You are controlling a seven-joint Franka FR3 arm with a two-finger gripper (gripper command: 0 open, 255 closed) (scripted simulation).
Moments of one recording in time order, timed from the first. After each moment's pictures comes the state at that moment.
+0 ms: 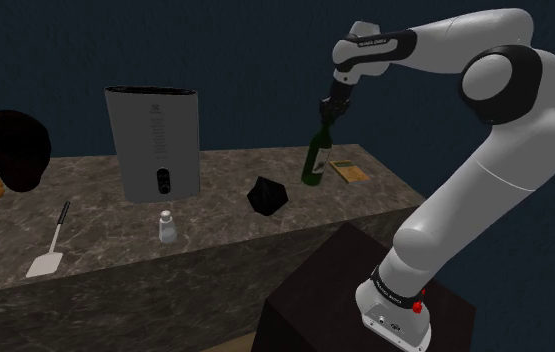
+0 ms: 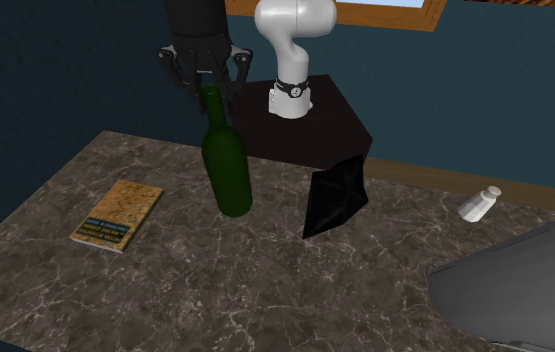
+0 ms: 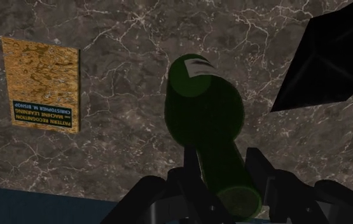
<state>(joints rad) -0.19 -0.12 -0.31 -2.00 -0.01 1.98 -0.18</state>
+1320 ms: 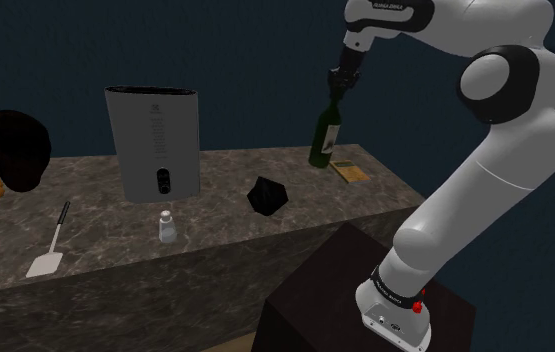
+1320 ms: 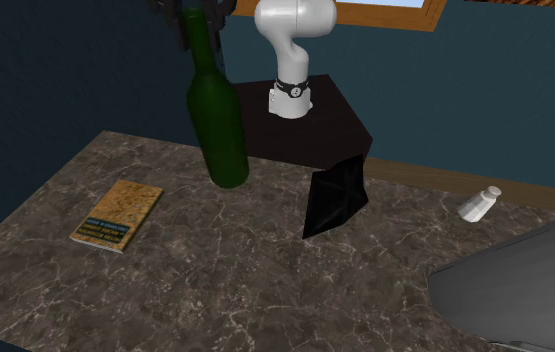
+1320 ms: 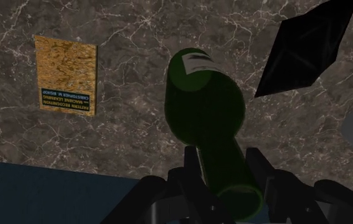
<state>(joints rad) -0.19 -0.11 -0.31 -1.73 -0.01 1.71 -0.18</state>
